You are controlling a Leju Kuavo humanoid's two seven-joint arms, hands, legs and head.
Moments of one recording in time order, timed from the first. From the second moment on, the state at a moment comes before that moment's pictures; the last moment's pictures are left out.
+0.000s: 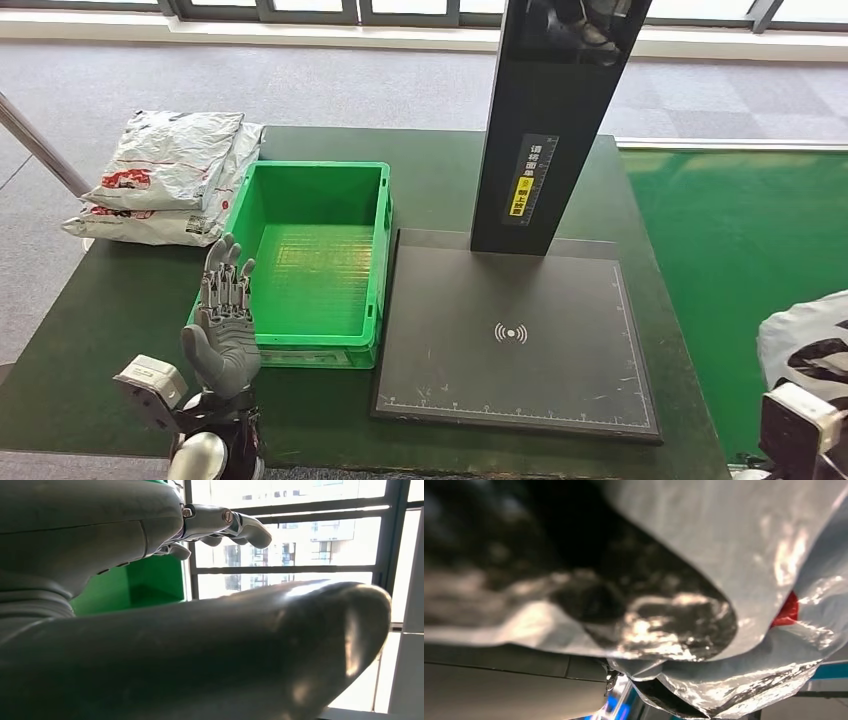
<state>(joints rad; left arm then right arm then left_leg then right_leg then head) 0.10 -0.19 -0.11 -1.74 0.01 0.08 -0.58 0.07 0.11 -0.44 -1.77 0.56 -0.63 -0.55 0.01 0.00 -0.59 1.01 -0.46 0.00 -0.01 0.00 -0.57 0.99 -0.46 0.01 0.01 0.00</state>
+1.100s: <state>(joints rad) 0.03 -0.20 -0.18 -1.69 0.00 0.17 -0.45 0.03 0.14 0.03 -1.50 0.55 -0.29 -0.46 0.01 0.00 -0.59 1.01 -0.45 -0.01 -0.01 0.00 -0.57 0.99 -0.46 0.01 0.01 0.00</state>
